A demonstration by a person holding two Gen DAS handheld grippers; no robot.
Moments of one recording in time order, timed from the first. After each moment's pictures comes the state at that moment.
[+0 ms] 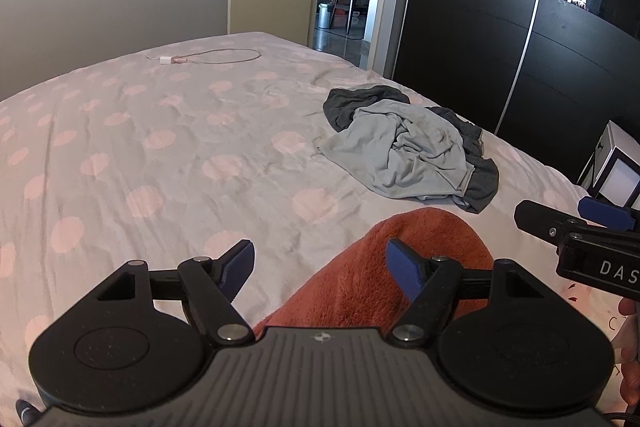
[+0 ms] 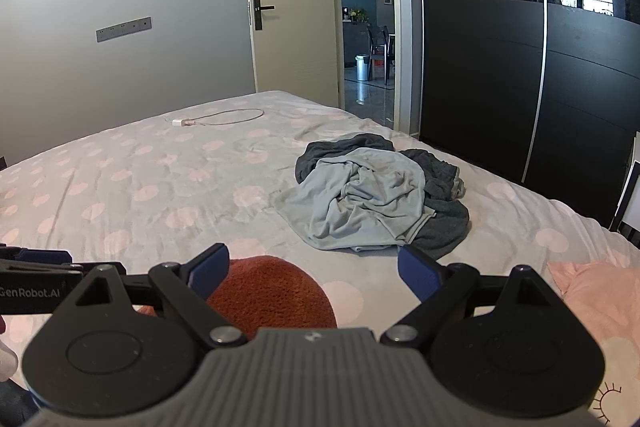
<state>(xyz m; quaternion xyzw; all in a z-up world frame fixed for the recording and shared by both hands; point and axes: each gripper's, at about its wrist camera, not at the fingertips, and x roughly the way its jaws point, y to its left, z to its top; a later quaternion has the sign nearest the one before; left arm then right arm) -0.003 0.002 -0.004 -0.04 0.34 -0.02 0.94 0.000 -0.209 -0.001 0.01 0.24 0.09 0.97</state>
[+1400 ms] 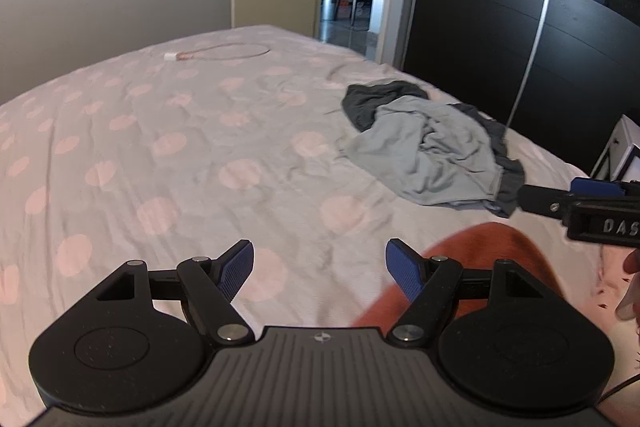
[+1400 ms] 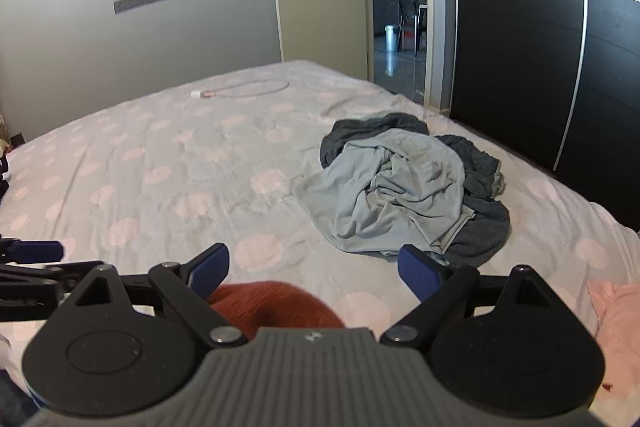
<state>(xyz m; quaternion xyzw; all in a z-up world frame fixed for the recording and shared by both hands) 0.044 0.043 -0.016 -0.03 0.36 -0.01 0.93 0.085 -0.197 -0.006 0.00 0.29 0.14 0.95</state>
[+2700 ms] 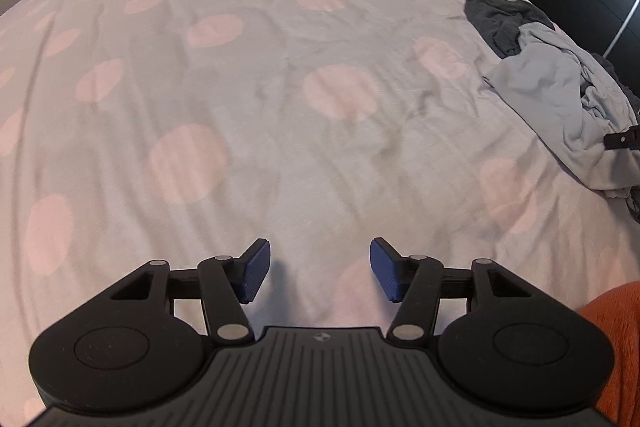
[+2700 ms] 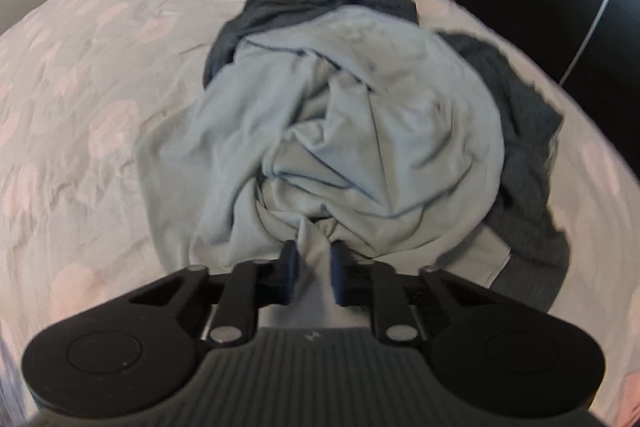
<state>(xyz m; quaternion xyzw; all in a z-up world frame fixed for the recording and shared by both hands) 0.179 0.146 -0.126 -0.07 0.50 0.06 0.86 0.366 -0.201 -0.114 -0.05 0.48 0.09 0.87</state>
